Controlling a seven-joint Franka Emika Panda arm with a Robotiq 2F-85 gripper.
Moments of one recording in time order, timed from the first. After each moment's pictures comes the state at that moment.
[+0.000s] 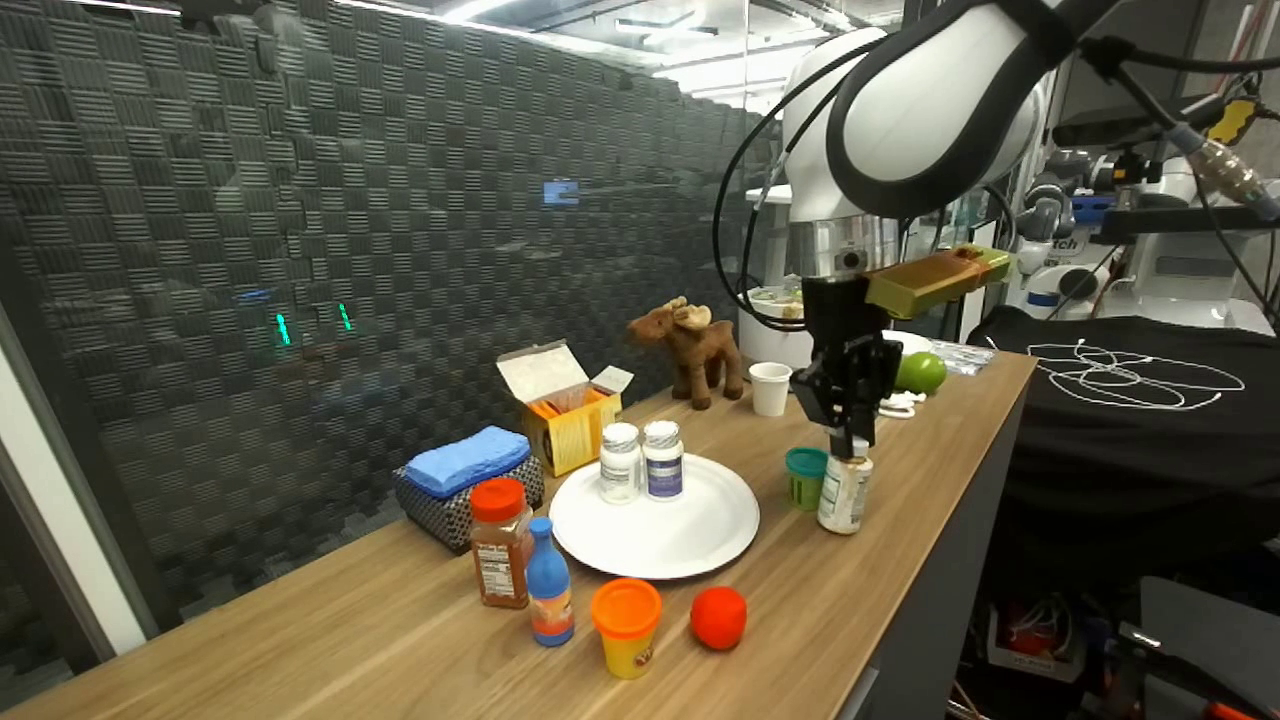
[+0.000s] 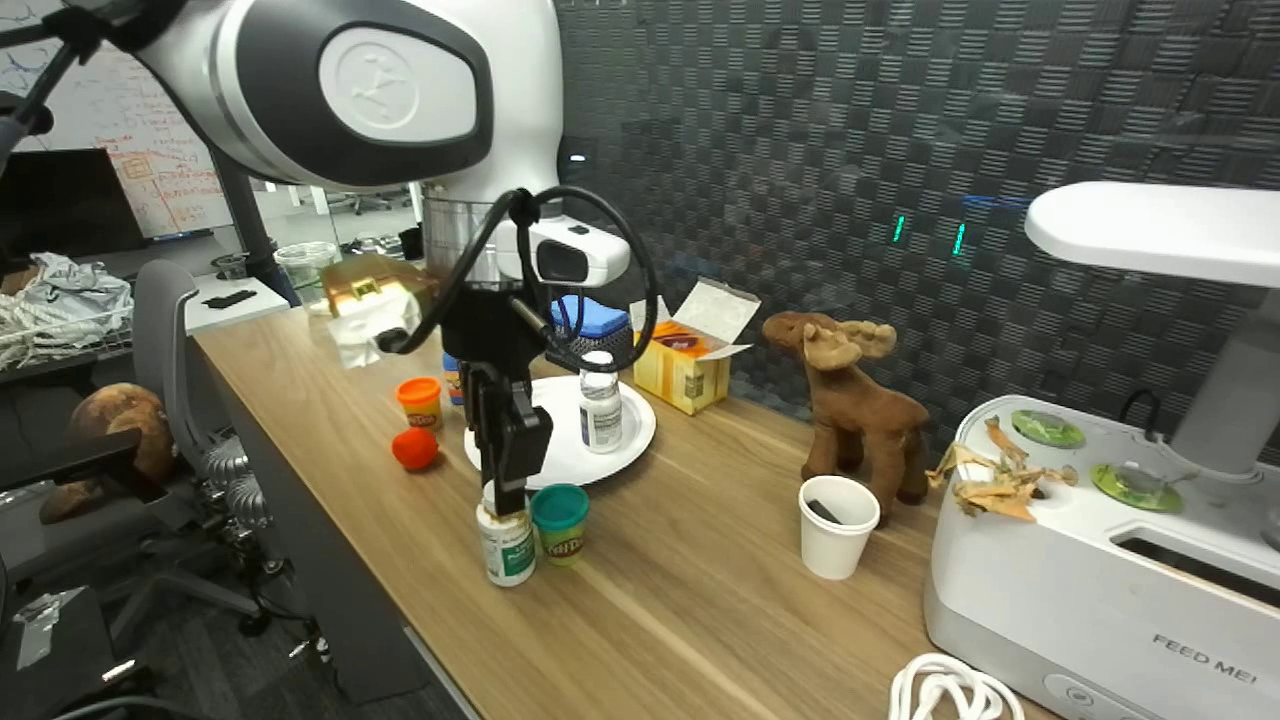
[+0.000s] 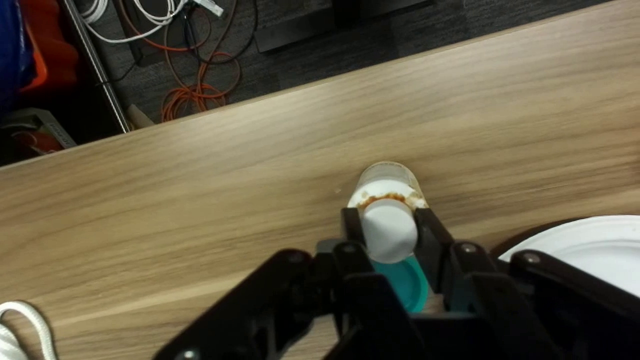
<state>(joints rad) -0.01 0.04 -0.06 -2.37 -0.10 2.28 0.24</state>
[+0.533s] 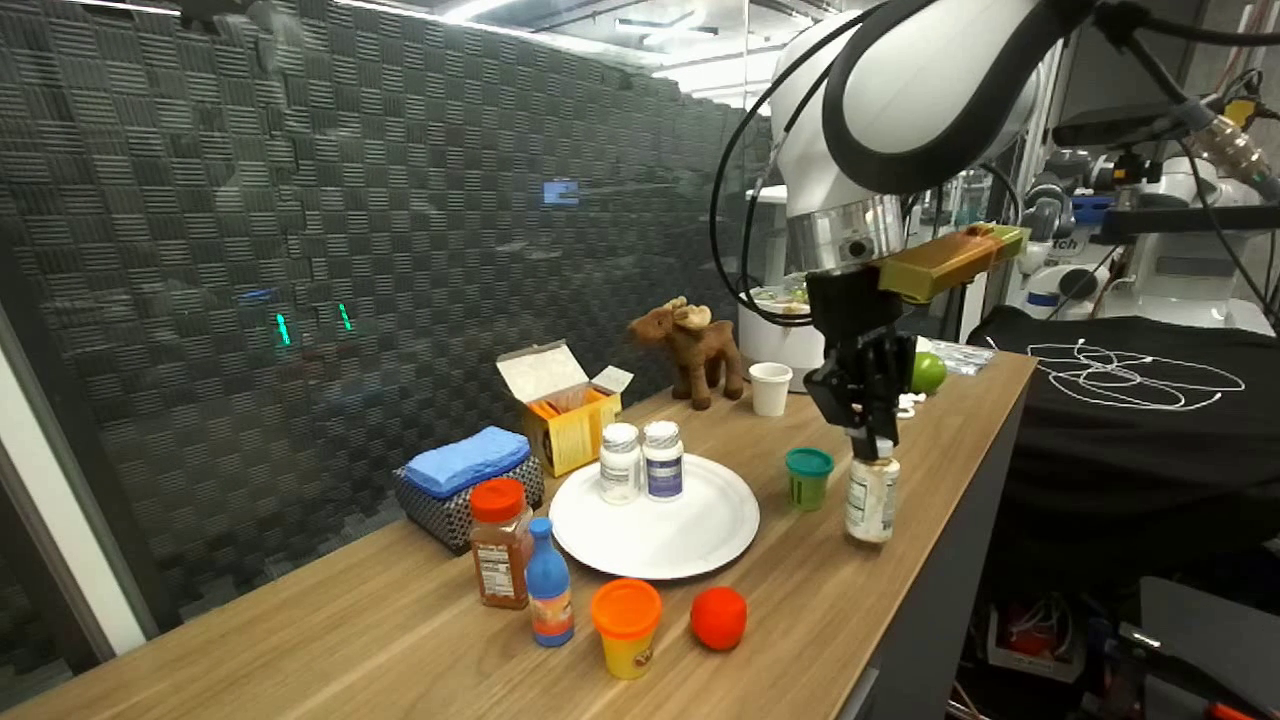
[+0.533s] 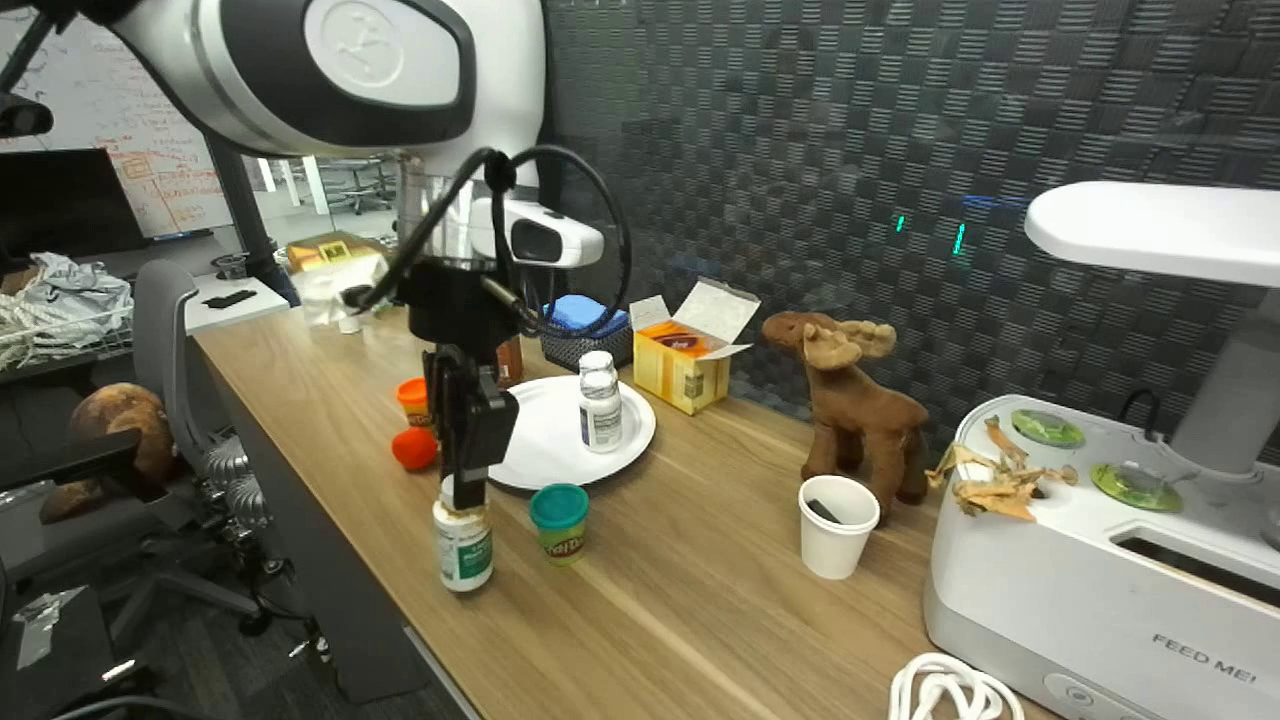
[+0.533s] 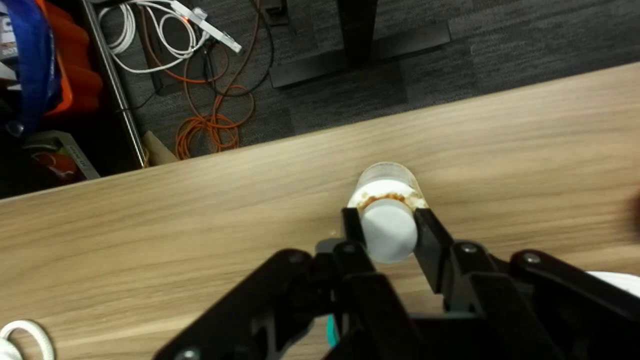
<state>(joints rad) 0.00 0.01 -0.03 -2.35 -0.11 2.14 0.24</state>
